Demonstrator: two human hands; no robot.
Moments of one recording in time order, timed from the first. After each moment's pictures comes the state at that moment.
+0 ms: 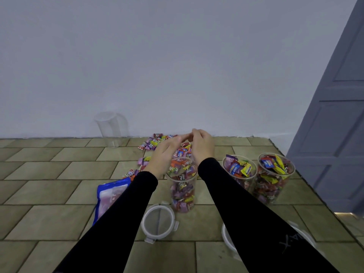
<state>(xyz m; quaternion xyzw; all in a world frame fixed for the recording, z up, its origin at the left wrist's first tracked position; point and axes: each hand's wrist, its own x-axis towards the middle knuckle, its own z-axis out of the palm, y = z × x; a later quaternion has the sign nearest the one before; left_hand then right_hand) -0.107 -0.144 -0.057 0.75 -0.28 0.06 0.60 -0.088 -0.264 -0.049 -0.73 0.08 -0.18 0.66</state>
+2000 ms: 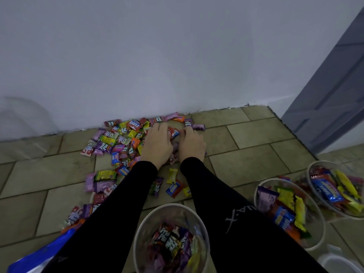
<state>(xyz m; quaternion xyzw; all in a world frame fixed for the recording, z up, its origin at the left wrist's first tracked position) 0.122 -0.200 -0.190 0.94 -0.20 0.08 0.26 0.094 -0.296 -0.204 -0.92 0.24 -0.14 0.26</state>
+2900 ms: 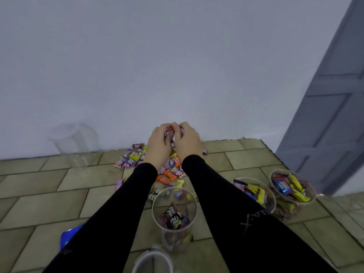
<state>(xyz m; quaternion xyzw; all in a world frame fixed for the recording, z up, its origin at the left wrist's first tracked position) 0.056 -0.169 -0.075 0.86 -0.18 0.16 0.46 0.039 -0.258 -0.066 -0.84 0.07 -0.27 0.47</state>
